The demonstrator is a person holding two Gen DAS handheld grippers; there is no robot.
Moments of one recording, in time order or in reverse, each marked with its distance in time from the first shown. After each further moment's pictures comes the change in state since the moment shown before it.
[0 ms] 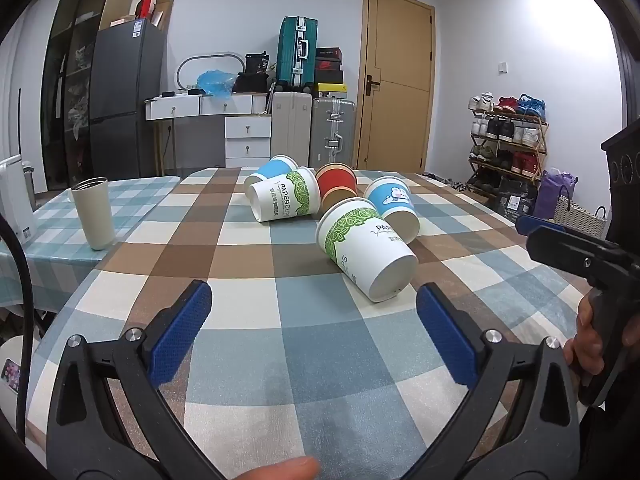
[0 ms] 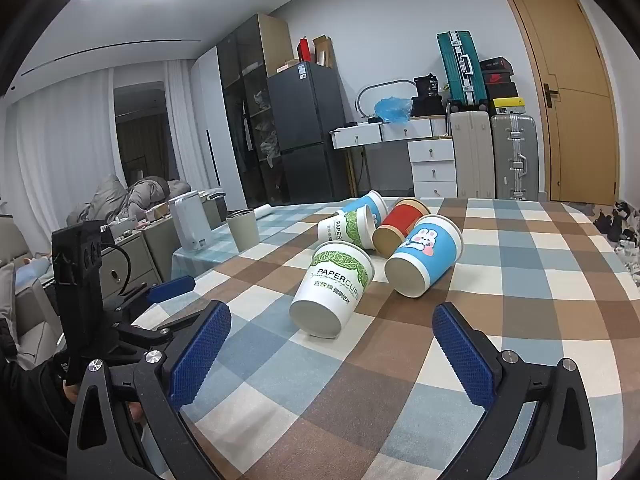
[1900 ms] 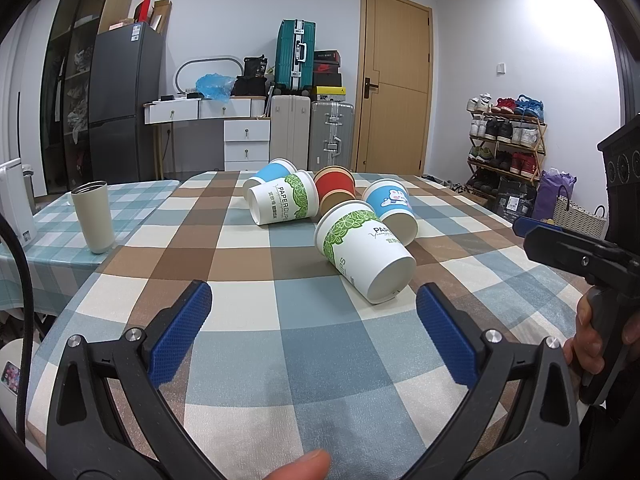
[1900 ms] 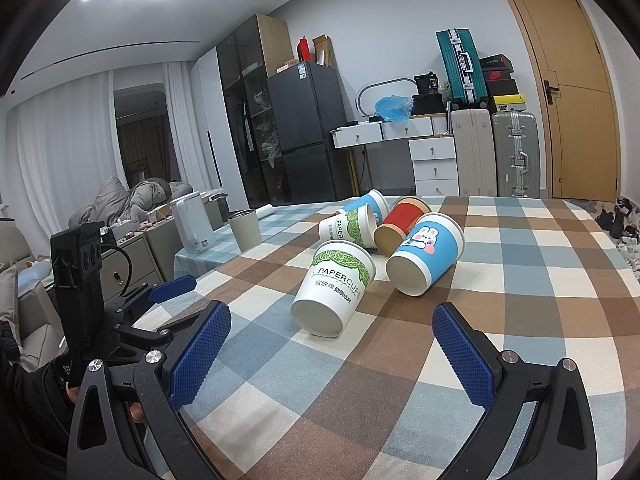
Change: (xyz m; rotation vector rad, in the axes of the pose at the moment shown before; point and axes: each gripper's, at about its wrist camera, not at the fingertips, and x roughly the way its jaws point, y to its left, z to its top) left arm 0.000 0.000 0.000 0.003 -0.005 0.001; right arm 0.001 0.000 0.000 0.005 0.009 0.002
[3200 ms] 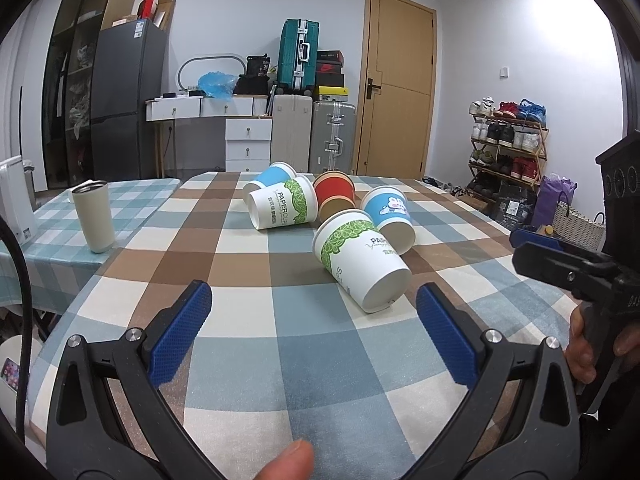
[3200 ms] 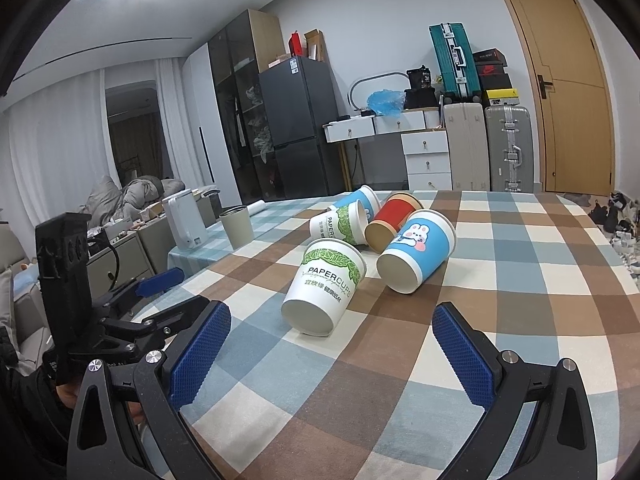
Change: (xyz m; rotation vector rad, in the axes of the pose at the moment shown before) left arm -0.003 -0.007 0.011 -0.009 -0.002 0.004; right arm -0.001 -0.005 0.004 0.006 0.031 -0.041
